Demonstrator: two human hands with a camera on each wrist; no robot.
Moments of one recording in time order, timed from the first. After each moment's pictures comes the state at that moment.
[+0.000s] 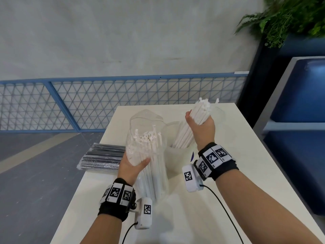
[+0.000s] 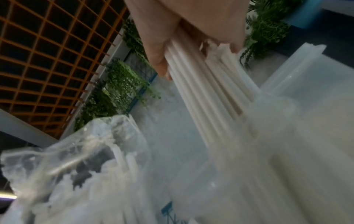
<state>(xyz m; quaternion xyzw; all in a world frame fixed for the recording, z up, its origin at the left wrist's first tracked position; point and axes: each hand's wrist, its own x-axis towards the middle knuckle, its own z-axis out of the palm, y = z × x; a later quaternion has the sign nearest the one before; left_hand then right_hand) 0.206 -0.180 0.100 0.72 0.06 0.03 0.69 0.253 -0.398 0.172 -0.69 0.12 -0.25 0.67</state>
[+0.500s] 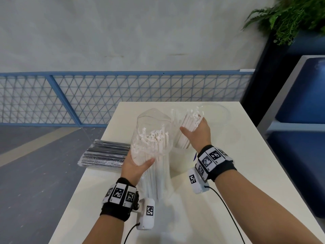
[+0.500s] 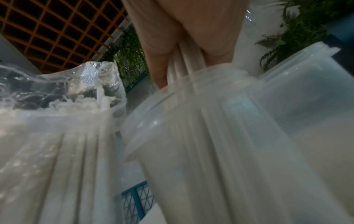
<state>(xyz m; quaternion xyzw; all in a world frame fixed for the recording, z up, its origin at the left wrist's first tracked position) 0.206 -0.183 0.099 0.72 0.04 0.02 0.70 0.261 -0.391 0.154 -0.82 0.09 -0.17 0.54</state>
